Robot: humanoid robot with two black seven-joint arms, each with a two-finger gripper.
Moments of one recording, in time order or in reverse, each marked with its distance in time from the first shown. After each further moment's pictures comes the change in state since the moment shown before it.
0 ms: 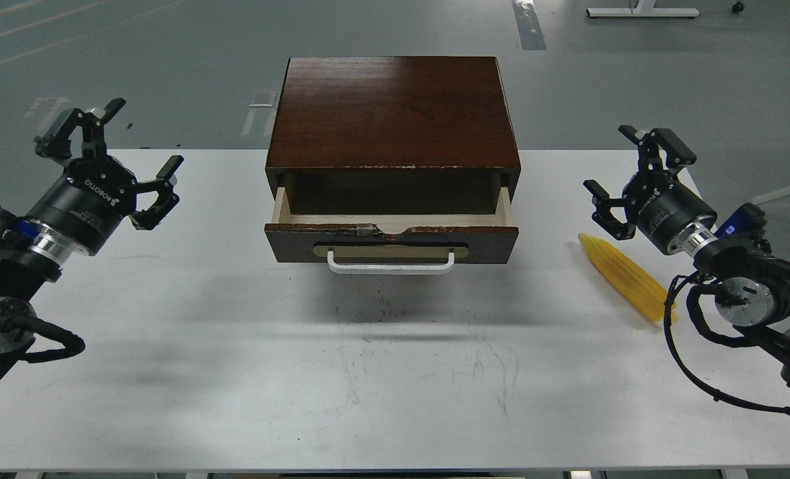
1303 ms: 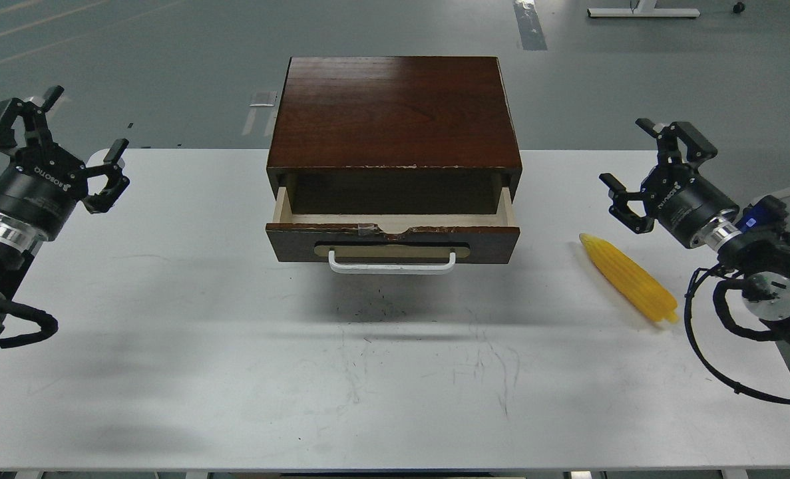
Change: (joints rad) left arm -0.087 -0.002 0.009 0.248 -0.008 -0.086 -0.071; right arm 0.020 -0.053 0.006 -0.071 -0.022 0.118 0.000
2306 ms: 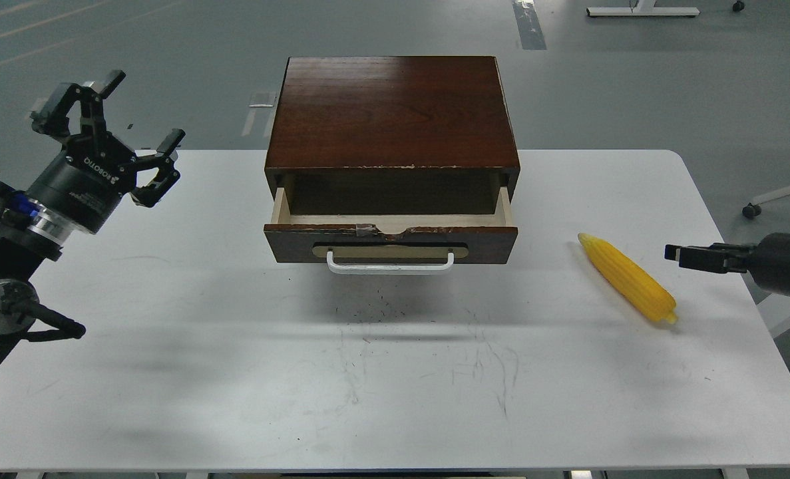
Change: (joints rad) left arm 0.009 -0.017 -0.003 -0.167 0.118 0.000 -0.004; right arm 0.152 -0.202 -0.337 0.008 -1.451 -0.297 0.000
